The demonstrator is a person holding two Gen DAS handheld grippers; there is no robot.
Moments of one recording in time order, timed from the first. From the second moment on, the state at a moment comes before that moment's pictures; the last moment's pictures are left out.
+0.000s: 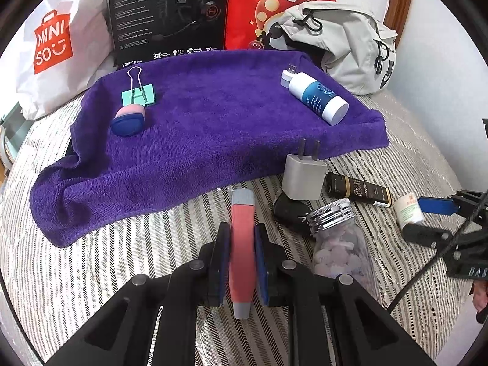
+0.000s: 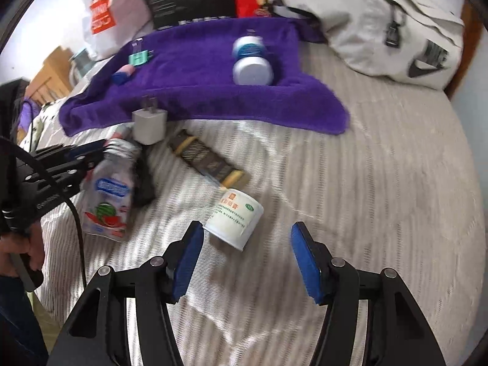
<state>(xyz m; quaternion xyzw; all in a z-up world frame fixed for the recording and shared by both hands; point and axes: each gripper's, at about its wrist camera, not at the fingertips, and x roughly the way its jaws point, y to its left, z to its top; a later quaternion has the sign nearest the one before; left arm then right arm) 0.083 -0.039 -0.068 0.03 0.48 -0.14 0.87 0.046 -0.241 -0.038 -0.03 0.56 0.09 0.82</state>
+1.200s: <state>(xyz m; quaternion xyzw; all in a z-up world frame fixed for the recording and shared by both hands) 0.075 -0.036 -0.067 0.03 0.49 -0.13 0.86 0.045 -0.265 -0.037 0.02 0.53 0.09 0.84</state>
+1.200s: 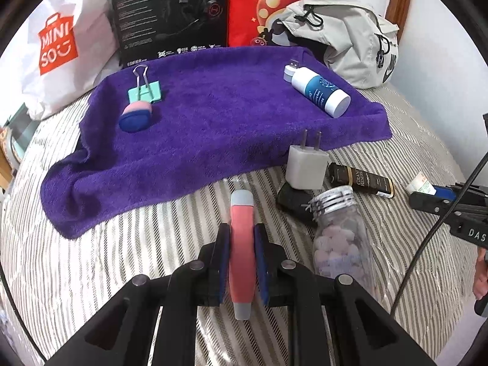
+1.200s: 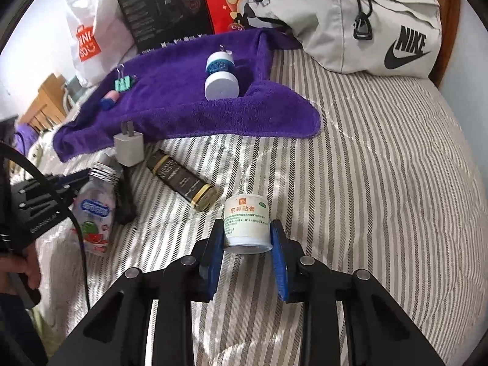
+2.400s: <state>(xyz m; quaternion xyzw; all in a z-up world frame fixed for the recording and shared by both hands) 0.120 0.038 -0.014 -0.04 0.46 -0.10 0.88 0.136 -0.215 0.019 0.02 0.48 0.17 0.86</state>
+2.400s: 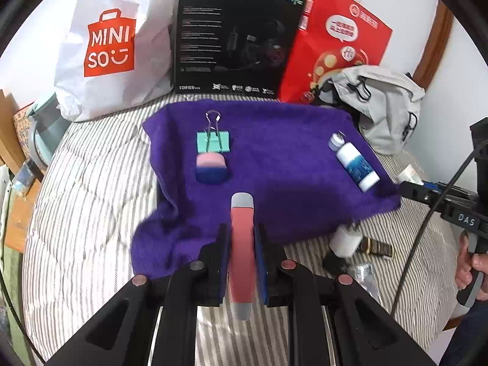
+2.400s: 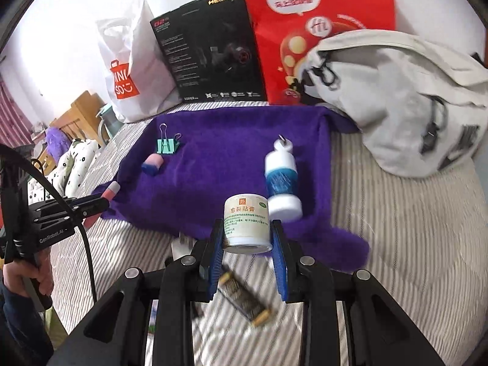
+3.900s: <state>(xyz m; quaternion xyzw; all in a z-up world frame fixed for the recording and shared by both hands) 0.184 0.046 -0.065 -0.02 0.51 -0.09 0.85 0.198 -0.169 -0.042 -0.07 0.55 0.18 0.81</state>
